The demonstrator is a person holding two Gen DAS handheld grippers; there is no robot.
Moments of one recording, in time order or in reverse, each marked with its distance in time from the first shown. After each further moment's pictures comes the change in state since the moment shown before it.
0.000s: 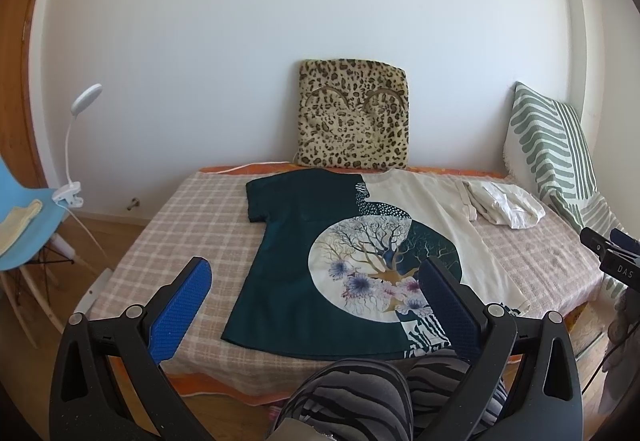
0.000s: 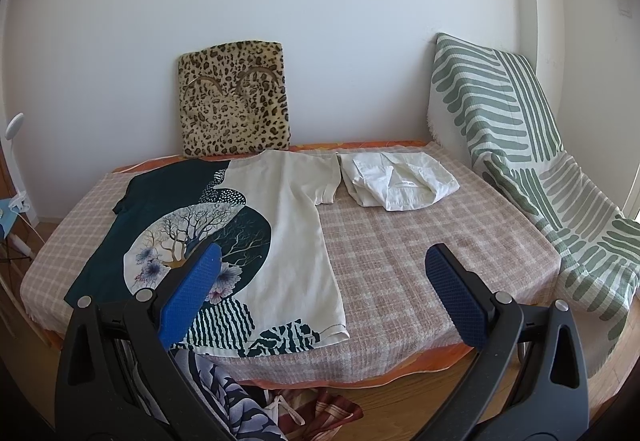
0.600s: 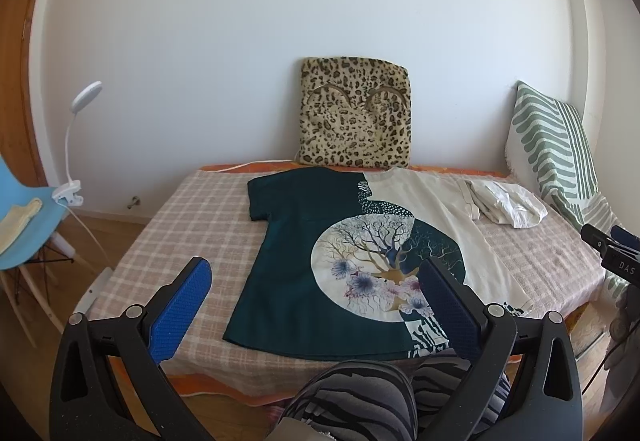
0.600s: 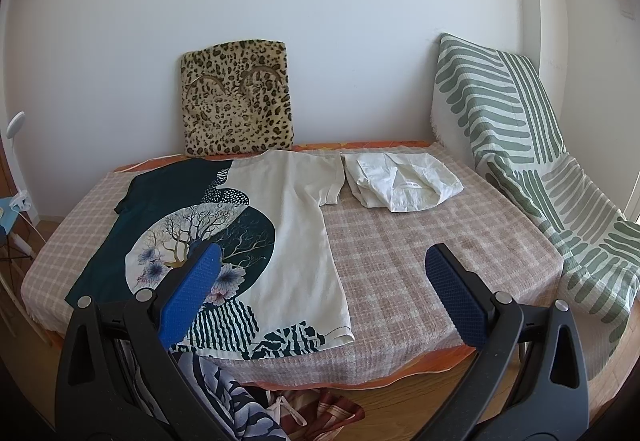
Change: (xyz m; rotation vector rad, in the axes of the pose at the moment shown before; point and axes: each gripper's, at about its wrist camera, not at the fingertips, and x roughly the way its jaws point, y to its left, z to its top) left arm 0.005 0.004 0.001 -0.003 0.011 0.004; right arm 0.000 0.008 0.006 -0.010 -0.001 0.002
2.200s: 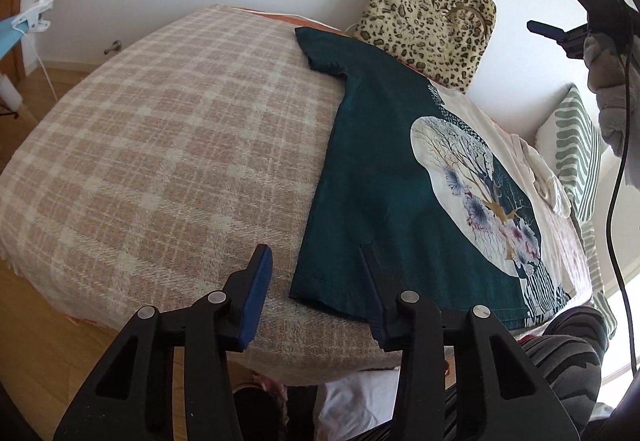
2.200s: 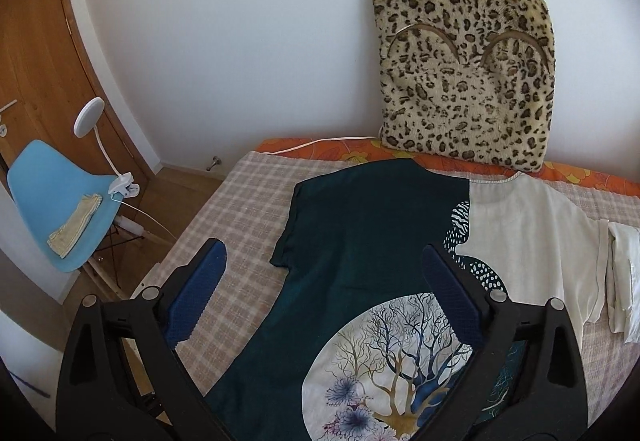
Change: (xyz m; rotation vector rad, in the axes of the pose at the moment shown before) left arm 0.167 0.139 -0.104 -0.289 0.372 -0.145; right arm 0.227 0.300 0.164 -0.162 0.300 0.574
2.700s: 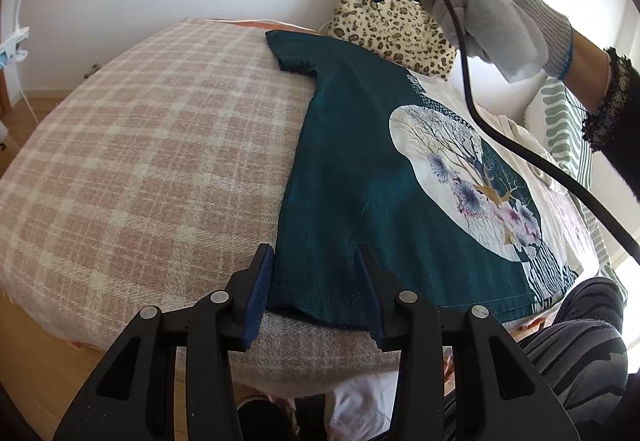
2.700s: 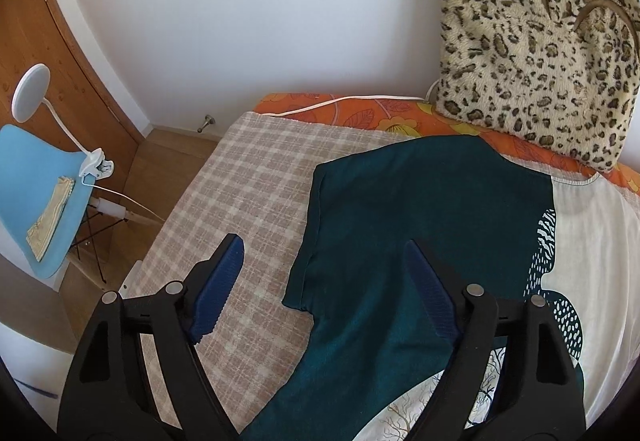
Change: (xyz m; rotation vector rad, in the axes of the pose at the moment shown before) left arm 0.008 -0.018 -0.005 0.108 -0.022 -0.020; right arm 0.175 0.045 0.029 -0.010 0.202 0.011
